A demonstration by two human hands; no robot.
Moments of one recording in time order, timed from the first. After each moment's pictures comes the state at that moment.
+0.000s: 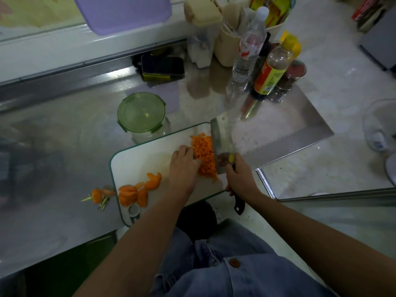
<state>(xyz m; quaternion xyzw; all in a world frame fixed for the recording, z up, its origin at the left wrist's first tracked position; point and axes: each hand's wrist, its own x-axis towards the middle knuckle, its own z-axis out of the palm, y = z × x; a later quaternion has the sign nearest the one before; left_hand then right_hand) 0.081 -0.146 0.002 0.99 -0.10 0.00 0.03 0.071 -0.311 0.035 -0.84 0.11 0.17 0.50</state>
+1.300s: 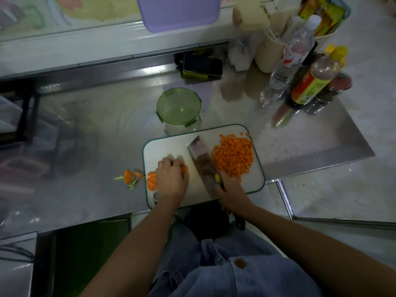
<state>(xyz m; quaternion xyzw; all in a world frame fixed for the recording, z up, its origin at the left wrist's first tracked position) 0.023 -0.072 -0.001 0.97 0.19 -0.06 0.13 0.038 -0.258 0.007 -0.88 -0.14 0.24 0.39</state>
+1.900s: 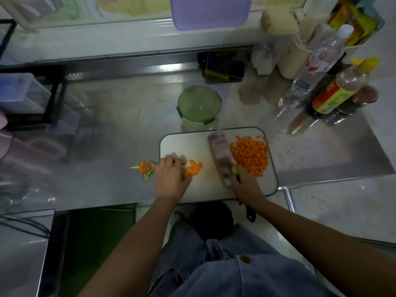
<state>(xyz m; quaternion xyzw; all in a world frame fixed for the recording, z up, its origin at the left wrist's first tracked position) -0.009 -0.038 0.000 0.97 0.19 -0.02 0.14 0.055 -0.252 0.007 -0.89 -0.09 0.24 0.38</state>
